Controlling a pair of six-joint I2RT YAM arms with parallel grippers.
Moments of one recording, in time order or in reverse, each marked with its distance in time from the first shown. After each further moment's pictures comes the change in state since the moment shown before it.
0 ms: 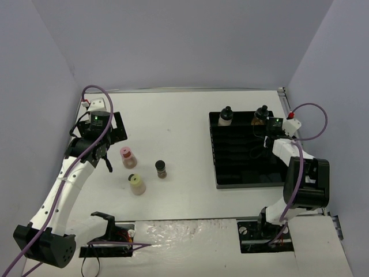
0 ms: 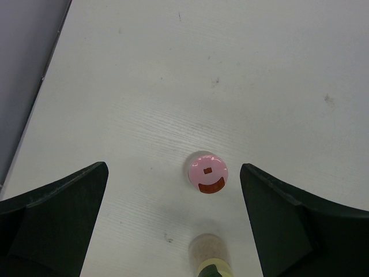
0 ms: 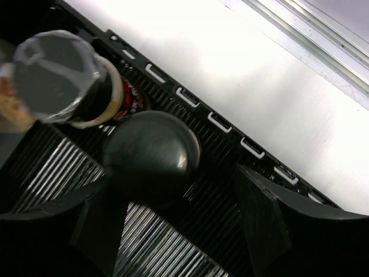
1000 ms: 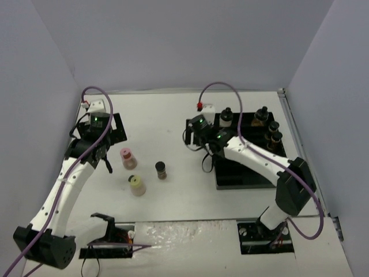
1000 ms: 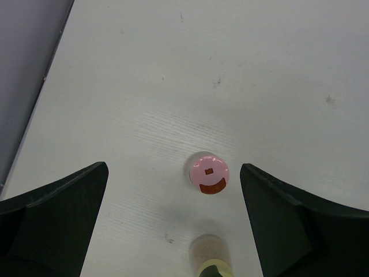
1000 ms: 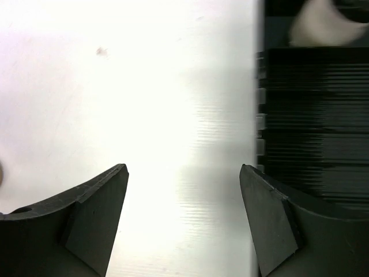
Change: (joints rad) left arm 0.003 0.000 0.000 0.000 -0.004 0.000; right arm 0.843 0.025 0.396 -0.318 -0.047 -0.047
